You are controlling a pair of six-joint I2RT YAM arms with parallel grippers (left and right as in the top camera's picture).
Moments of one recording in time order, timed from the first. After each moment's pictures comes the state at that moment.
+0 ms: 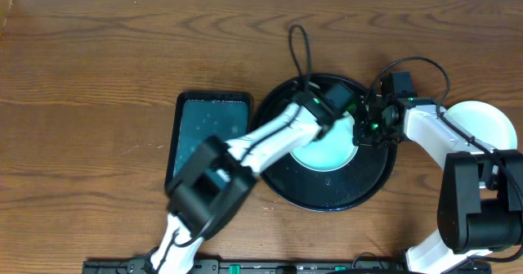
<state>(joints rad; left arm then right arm) -0.81 2.08 1.58 -0.94 -0.52 -0.50 0.08 1.79 1.00 -0.64 -0.28 0.17</state>
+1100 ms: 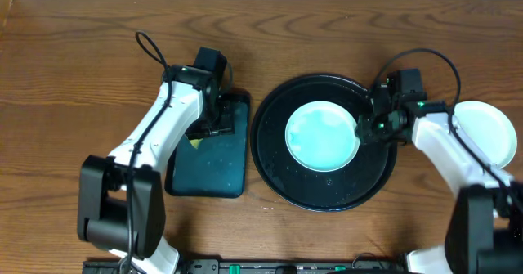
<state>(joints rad) -0.26 1.76 1.30 -1.06 0.06 -0.39 0.08 1.67 0.99 -0.64 -0.24 0.06</state>
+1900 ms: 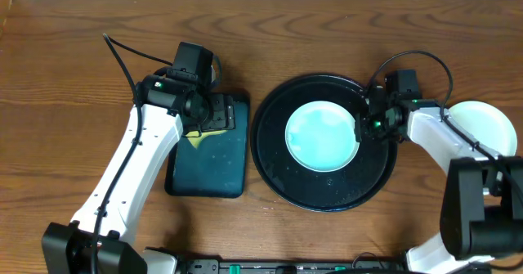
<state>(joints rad) -0.26 1.52 1.30 -1.06 0.08 -0.35 0.07 1.74 0.98 -0.54 -0.28 0.04</state>
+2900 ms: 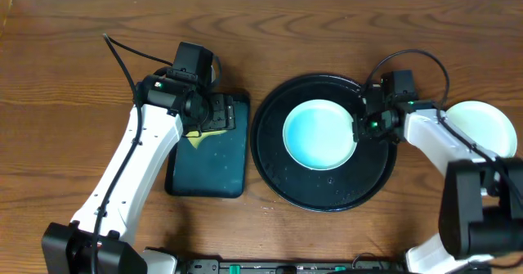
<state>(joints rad) -0.26 1.52 1.30 -1.06 0.08 -0.35 0.10 1.77 0.97 -0.50 -0.28 0.04</state>
